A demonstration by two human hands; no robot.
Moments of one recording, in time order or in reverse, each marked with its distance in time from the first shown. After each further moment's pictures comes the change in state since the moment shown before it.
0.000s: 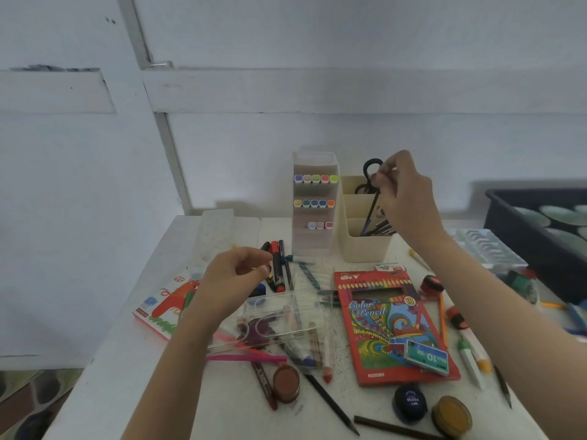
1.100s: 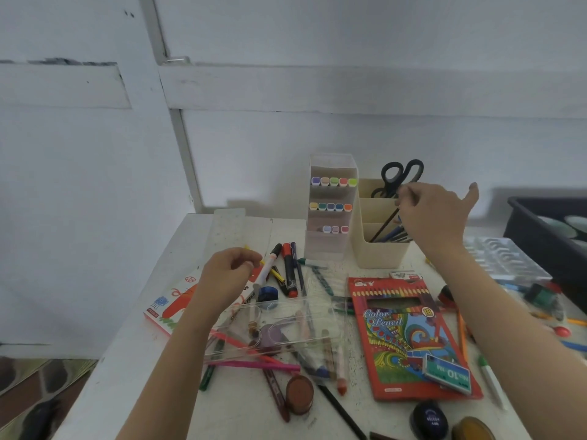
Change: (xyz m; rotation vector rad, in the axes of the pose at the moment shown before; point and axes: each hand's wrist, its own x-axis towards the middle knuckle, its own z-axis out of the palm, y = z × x) left_hand 0.033 -0.031 -0.013 0.054 0.131 -0.084; right_hand 0.003 0.021 0.017 -0.636 0.045 0.178
